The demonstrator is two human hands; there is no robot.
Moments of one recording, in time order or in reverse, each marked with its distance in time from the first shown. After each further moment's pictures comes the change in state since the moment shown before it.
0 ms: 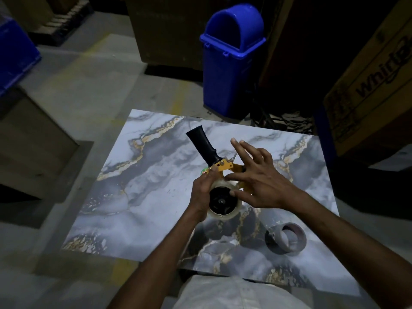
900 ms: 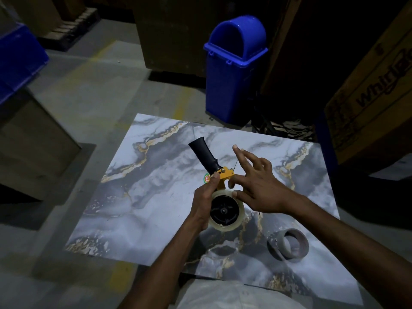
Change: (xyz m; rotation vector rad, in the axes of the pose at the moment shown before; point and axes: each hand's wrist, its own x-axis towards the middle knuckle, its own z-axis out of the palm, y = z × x) left_hand -0.014 0.001 -0.008 -0.055 -0.064 -0.084; right_hand 0.008 -0.011 0.001 0.098 -0.062 0.041
